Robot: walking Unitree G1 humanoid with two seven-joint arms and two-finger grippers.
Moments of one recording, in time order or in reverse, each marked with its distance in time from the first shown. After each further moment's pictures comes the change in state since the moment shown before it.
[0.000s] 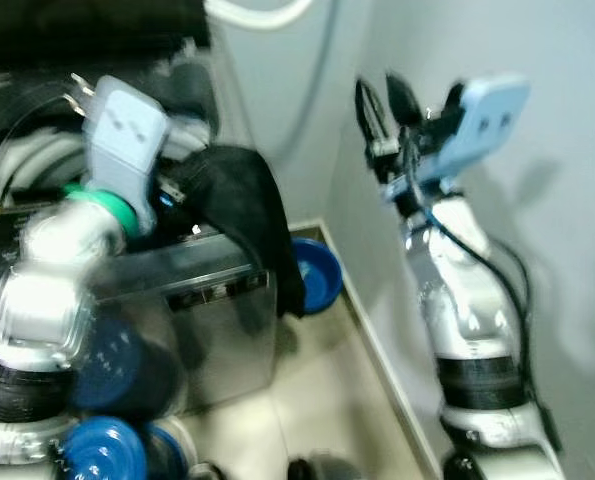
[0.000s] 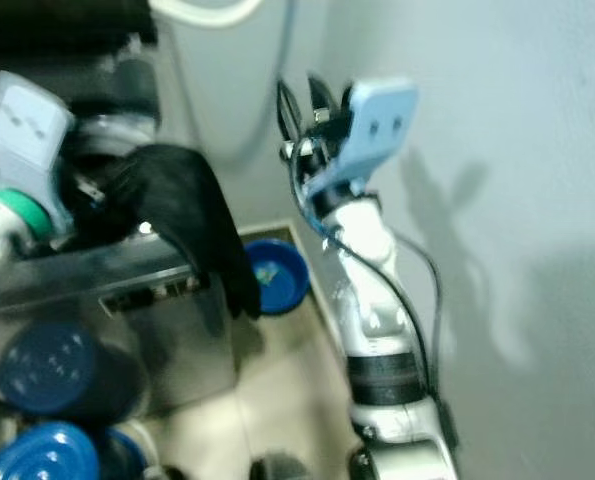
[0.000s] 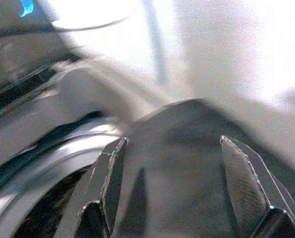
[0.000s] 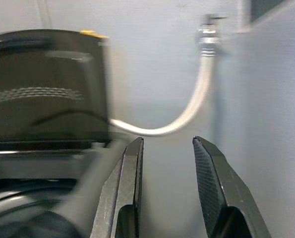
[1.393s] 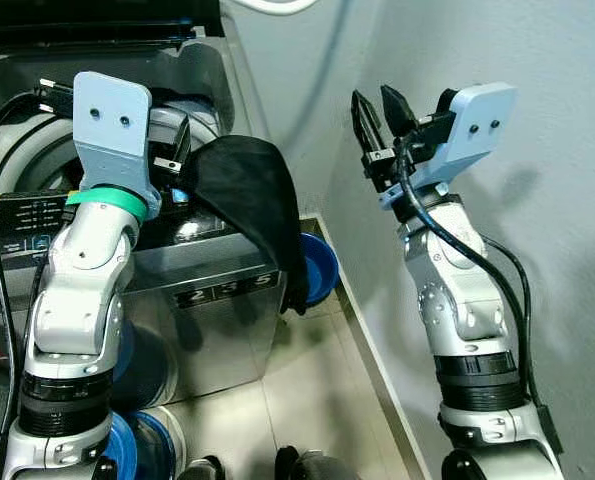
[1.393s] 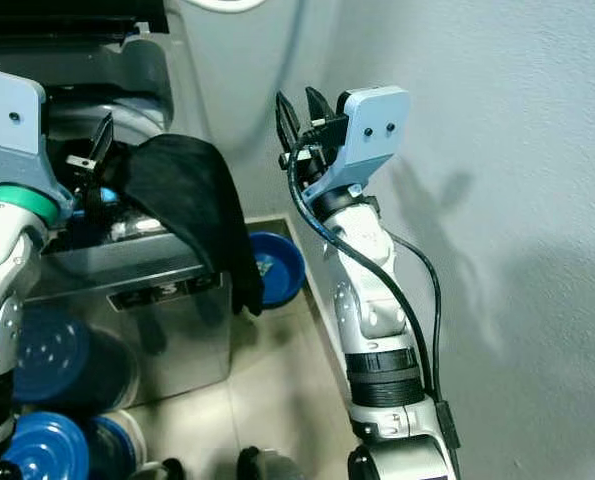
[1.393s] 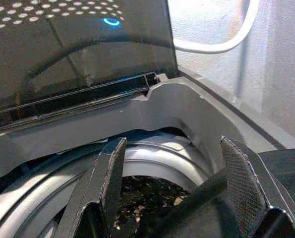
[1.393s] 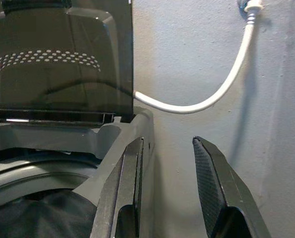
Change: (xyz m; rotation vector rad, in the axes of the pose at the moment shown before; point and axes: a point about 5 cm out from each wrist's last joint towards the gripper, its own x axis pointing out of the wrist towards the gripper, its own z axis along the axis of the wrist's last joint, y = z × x) left arm -0.004 0.012 0.024 -0.077 -0.158 0.354; right arm -0.001 0.005 -0.008 0.008 0.037 0.036
